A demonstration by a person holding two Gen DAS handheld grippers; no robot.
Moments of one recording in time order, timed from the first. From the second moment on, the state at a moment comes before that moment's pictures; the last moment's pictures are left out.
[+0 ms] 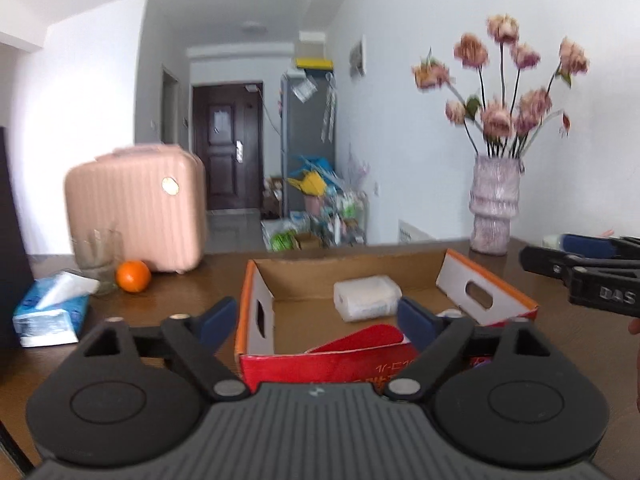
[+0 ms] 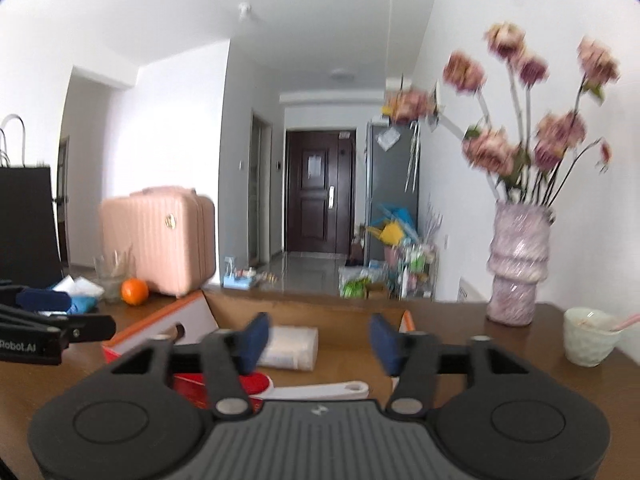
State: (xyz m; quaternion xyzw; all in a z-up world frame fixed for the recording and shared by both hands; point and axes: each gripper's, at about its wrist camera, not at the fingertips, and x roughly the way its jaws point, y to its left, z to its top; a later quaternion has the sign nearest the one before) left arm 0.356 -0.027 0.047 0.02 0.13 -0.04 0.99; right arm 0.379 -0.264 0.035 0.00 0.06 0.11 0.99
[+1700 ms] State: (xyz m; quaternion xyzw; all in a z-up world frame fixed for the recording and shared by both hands) left arm 0.103 -0.003 -0.012 0.01 0.15 -0.01 0.99; right arm 0.112 -0.295 -0.038 0.02 0.12 0.07 0.99
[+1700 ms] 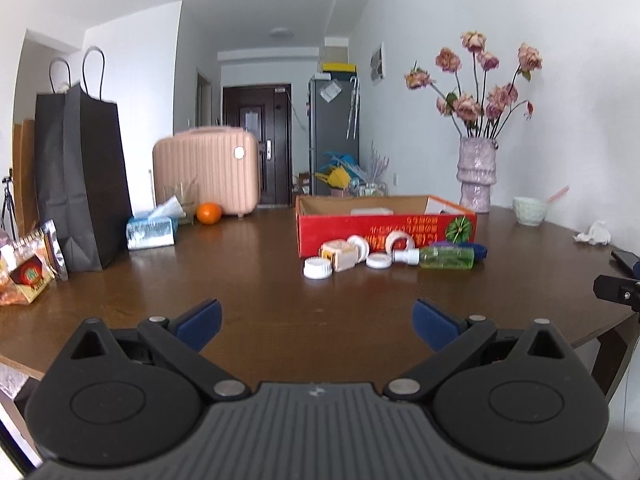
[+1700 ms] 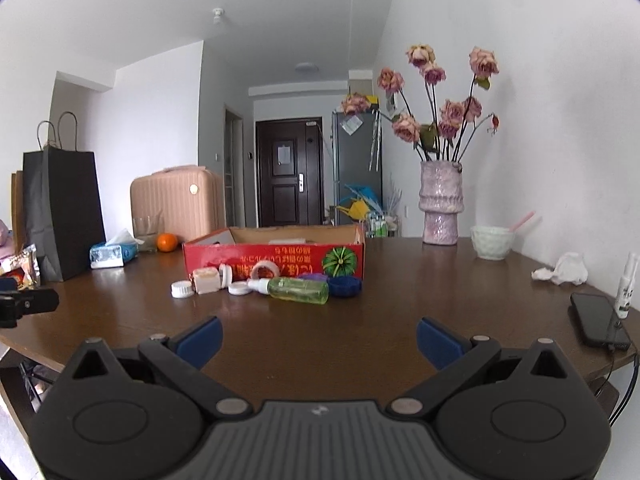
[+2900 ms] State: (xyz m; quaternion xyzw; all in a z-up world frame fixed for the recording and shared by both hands) left arm 0.397 0.023 -0.045 -0.03 0.32 -0.07 0.94; right arm 0.397 -0.218 -0.048 -0.12 0.26 0.18 0.94
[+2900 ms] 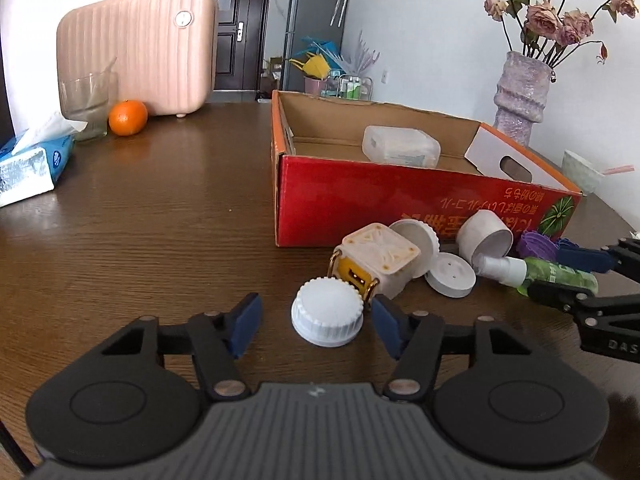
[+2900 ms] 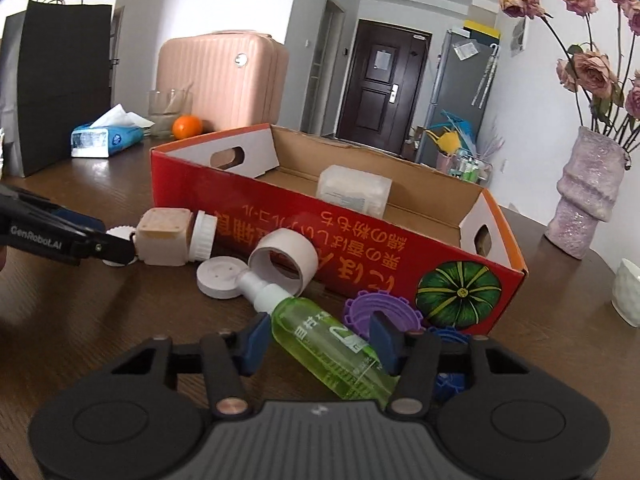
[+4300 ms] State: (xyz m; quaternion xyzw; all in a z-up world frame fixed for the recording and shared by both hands) left arm 0.198 -0.027 0.037 -0.02 0.24 -0.12 0.96; right arm 0.191 -0.283 -0.012 0.07 0.20 0.16 0.96
